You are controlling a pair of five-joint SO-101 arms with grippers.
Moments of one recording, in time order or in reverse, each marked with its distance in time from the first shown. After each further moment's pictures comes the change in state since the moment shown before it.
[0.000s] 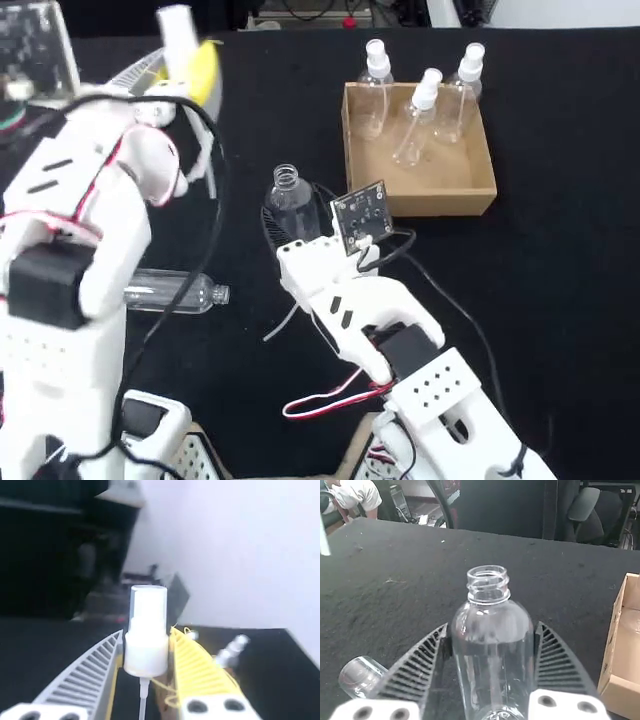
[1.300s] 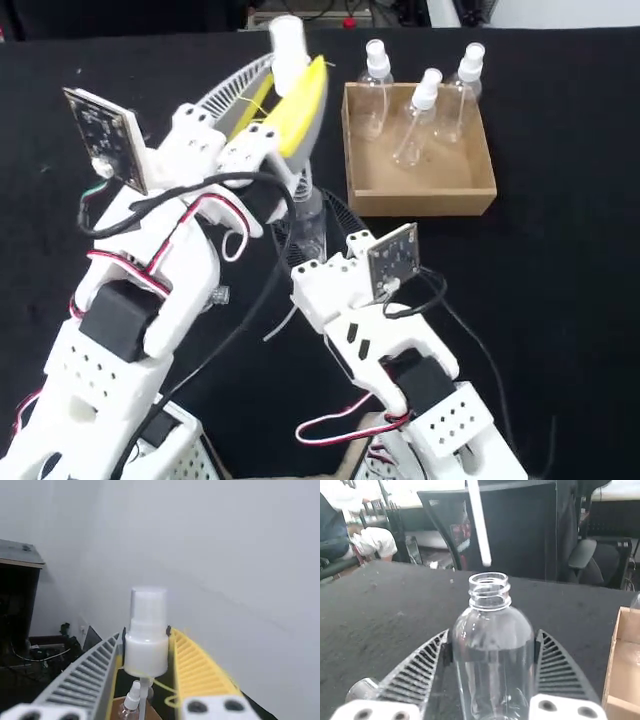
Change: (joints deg) left arm 17.6 -11.6 27.7 -34.7 0.4; right arm -0.1 -19.3 10.4 0.0 -0.1
